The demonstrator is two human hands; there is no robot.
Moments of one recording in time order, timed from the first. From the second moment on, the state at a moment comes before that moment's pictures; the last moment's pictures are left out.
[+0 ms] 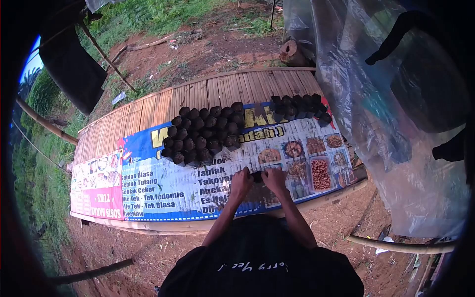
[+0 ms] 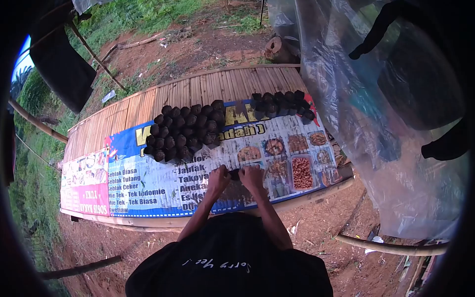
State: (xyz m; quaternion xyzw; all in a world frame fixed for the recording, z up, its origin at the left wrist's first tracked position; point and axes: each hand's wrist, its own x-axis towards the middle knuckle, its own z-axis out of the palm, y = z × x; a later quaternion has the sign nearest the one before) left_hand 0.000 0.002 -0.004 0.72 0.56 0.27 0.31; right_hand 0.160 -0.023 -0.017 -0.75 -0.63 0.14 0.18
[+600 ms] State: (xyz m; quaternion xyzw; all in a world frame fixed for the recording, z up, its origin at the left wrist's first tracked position) left_hand 0.007 0.010 0.015 0.77 0.52 0.26 0.26; right_hand 0.146 -0.057 -0.008 -0.78 -0.58 0.08 0.22
